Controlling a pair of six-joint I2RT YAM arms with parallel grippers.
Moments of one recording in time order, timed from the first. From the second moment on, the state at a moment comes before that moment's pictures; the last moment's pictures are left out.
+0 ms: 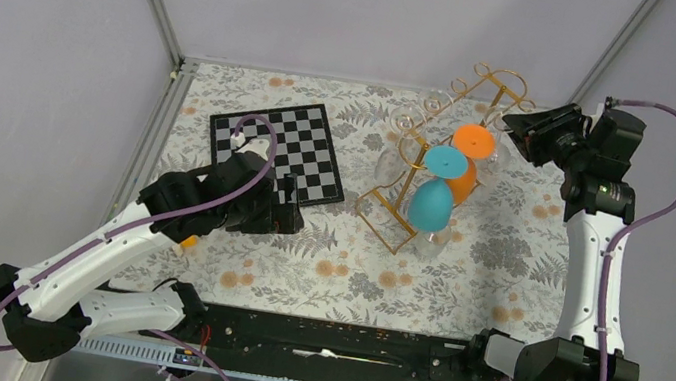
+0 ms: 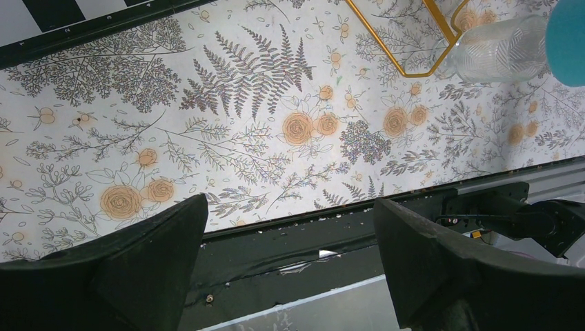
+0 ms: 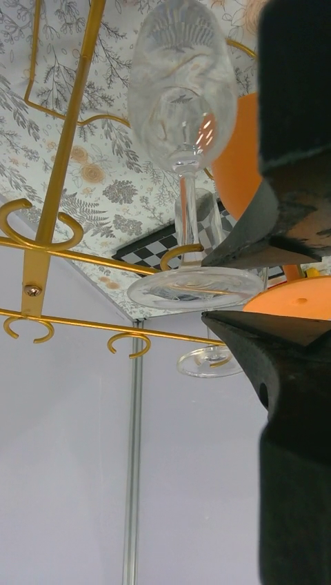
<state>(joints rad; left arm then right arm) -0.84 0.98 1.18 -1.08 -0.20 -0.84 -0.20 1.23 1.32 -0.45 -0.50 0.99</state>
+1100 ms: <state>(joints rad) -0.84 0.98 1.18 -1.08 -0.19 -0.84 -0.20 1.18 1.39 -0.65 -0.54 0.90</state>
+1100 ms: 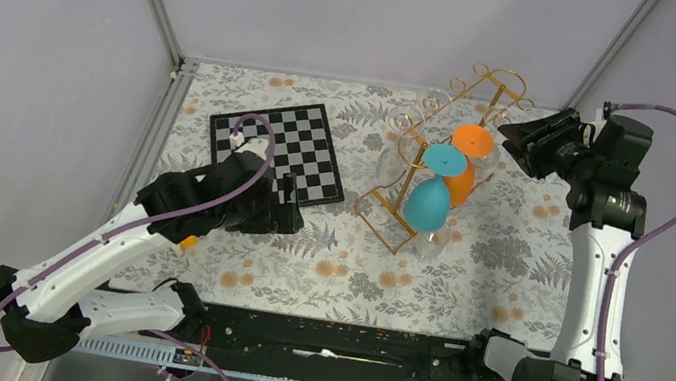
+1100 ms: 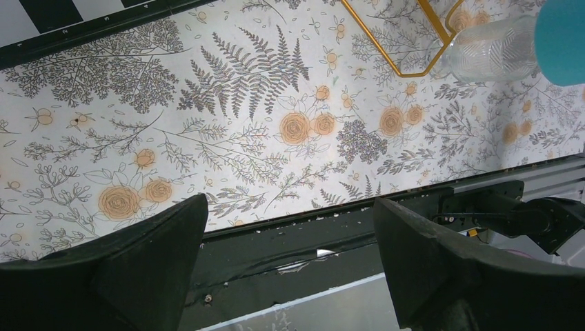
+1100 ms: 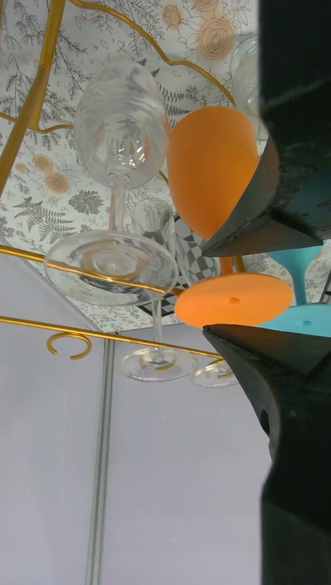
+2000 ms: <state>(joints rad) -0.84 0.90 1.17 -1.04 -0.16 -0.84 -0.20 0.73 0.85 -0.92 -0.53 0.63</state>
